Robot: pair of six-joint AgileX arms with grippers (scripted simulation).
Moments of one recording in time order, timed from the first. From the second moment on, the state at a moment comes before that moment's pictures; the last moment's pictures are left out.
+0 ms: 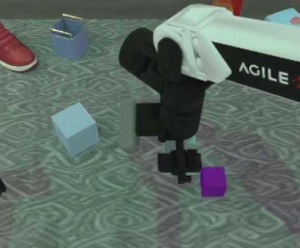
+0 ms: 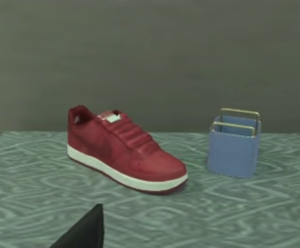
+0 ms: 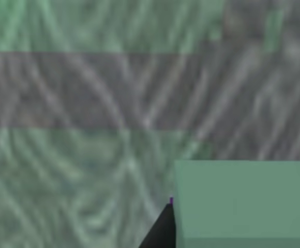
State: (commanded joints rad) left arm 0.00 0.00 0.00 0.00 0.00 0.00; right arm 0.78 2.11 1.77 -1.23 -0.01 -0.78
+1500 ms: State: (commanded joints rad) left arm 0.00 0.00 0.00 0.00 0.00 0.00; right arm 0.78 2.16 1.57 -0.98 -0.01 -0.78
